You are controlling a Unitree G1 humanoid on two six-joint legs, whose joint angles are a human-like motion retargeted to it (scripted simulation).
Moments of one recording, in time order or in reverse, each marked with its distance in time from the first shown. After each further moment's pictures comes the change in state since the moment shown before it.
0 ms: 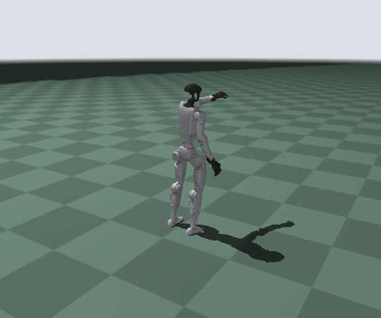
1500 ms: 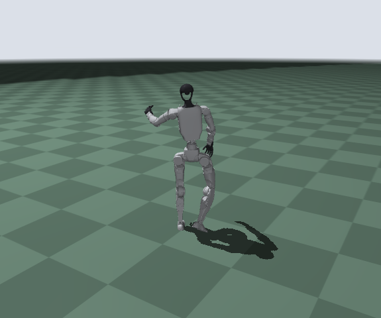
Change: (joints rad) left arm 0.874 0.364 0.855 -0.792 -0.643 -0.034 -0.245; right arm -0.314 0.060 0.345 -0.007 -0.145 0.091 0.175; waist 0.497 -0.188 0.054; left_leg -0.044 -0.006 -0.030 0.084 -0.007 0.038; right_leg -0.058 -0.191 -0.414 0.775 -0.039 -0.205
